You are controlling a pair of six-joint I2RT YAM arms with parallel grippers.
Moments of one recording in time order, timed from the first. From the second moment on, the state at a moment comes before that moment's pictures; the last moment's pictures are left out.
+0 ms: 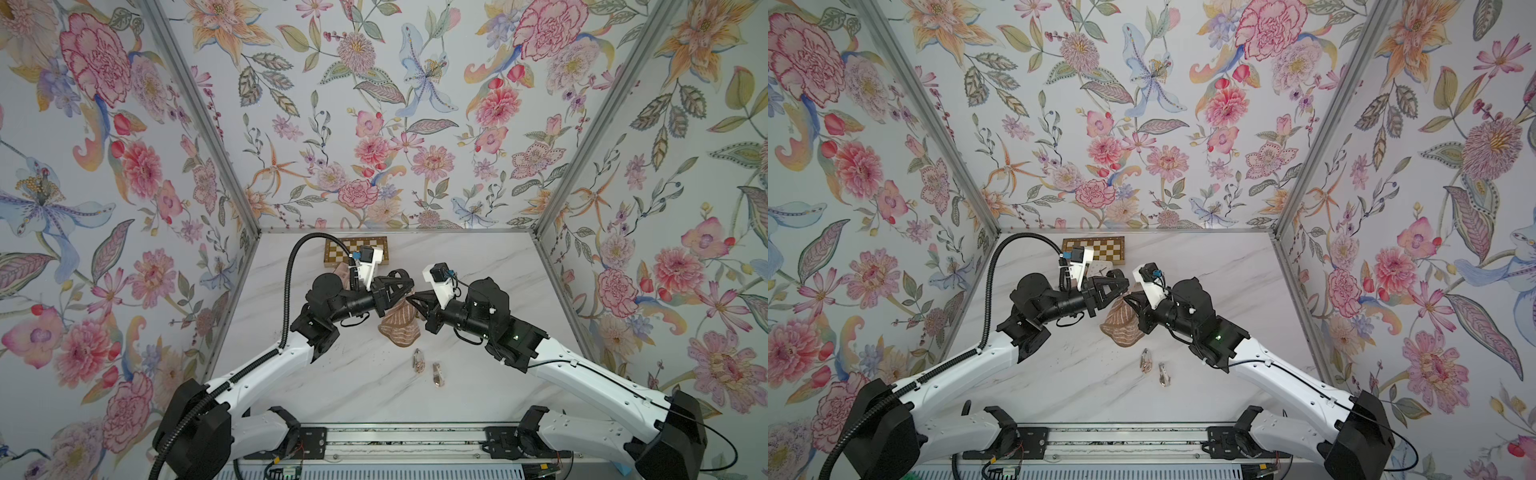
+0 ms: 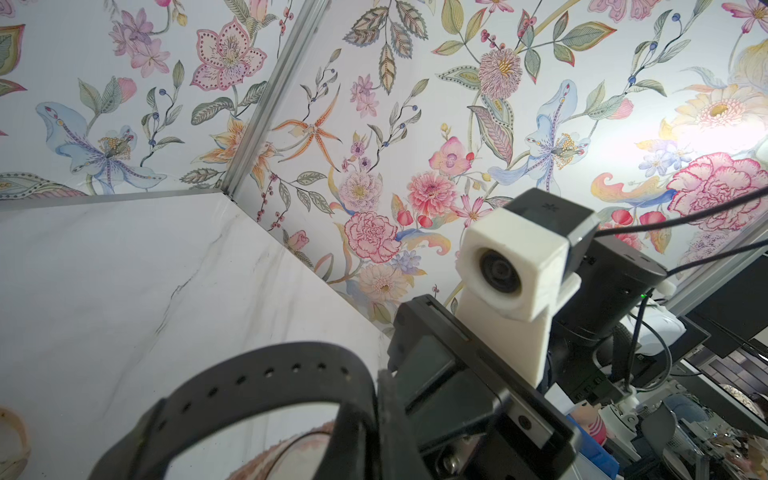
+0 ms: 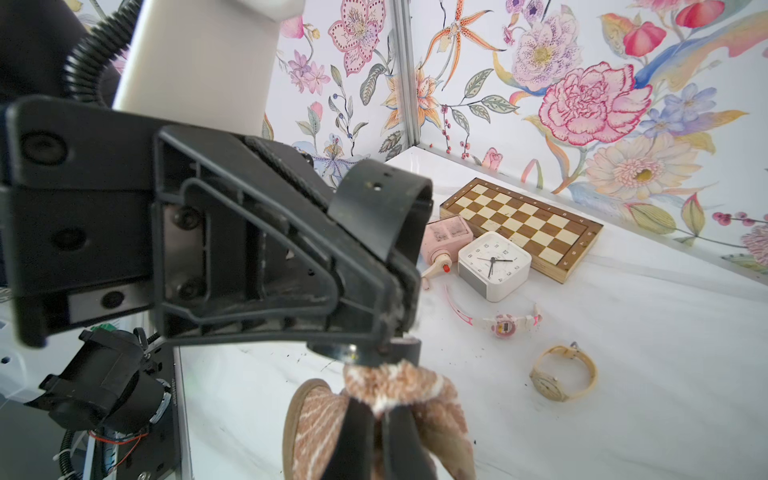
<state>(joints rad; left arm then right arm) -0.63 1.23 0.79 0.55 0.62 -0.67 0.83 1.12 0.87 0.02 -0.20 0.15</state>
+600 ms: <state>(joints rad) -0.63 1.25 0.79 0.54 0.62 -0.69 0.86 1.14 0.87 0.02 -0.21 0.16</state>
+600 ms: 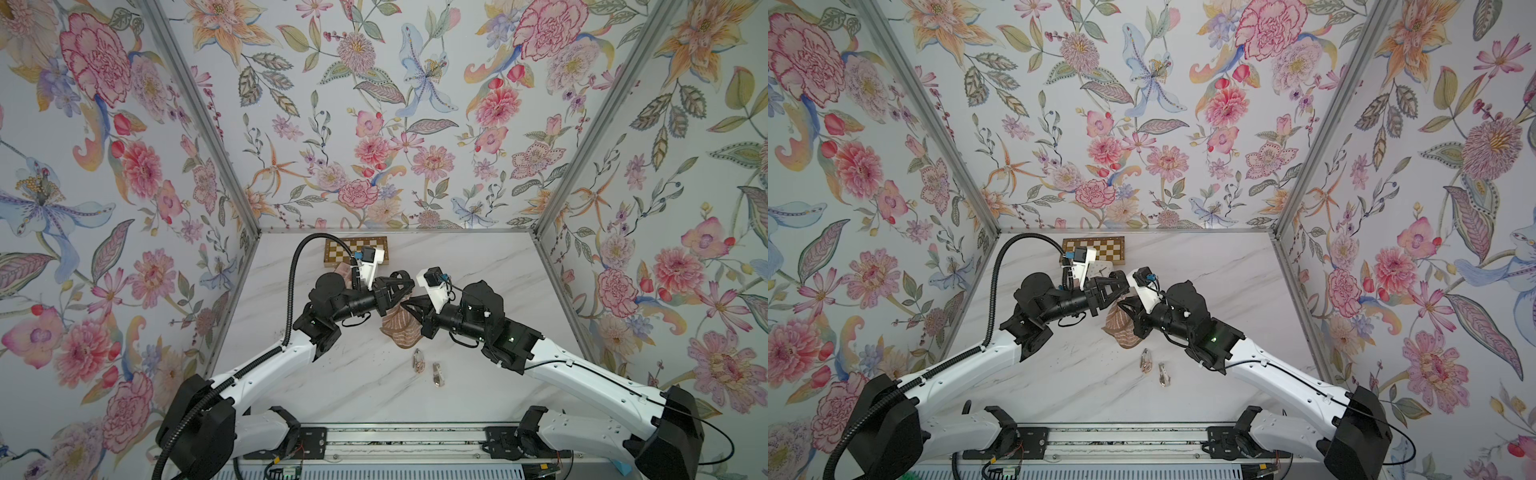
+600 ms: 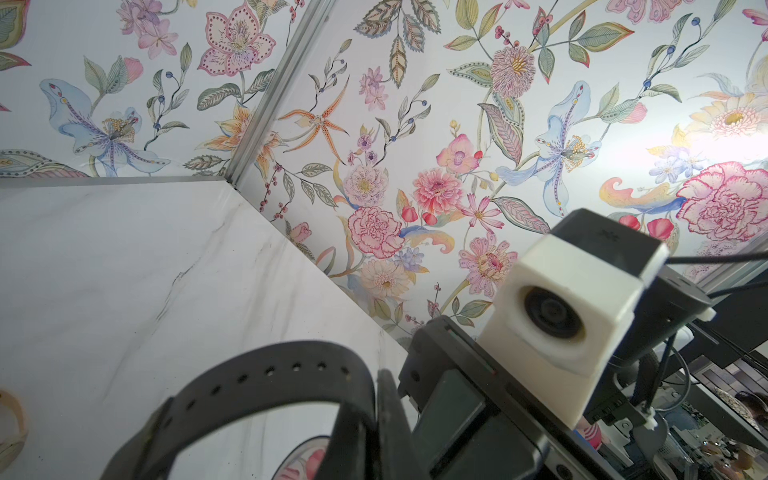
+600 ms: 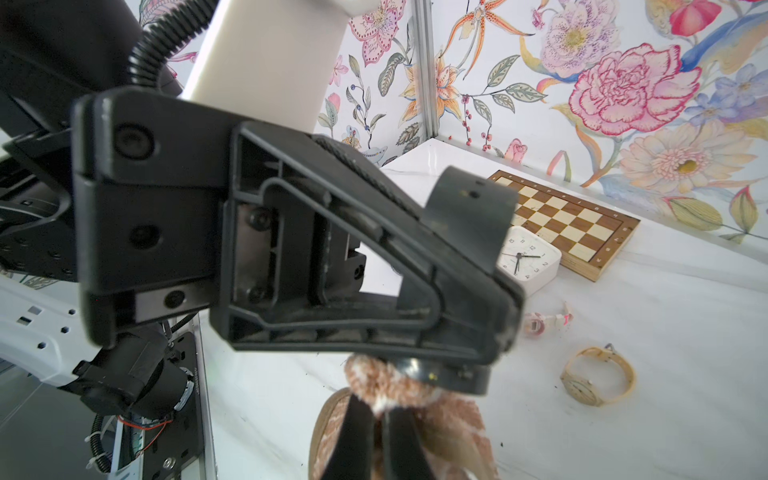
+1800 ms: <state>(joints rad) -0.63 1.33 0.77 0.72 0.63 -0.95 0.77 1.08 0.82 0.04 -0.22 0.18</state>
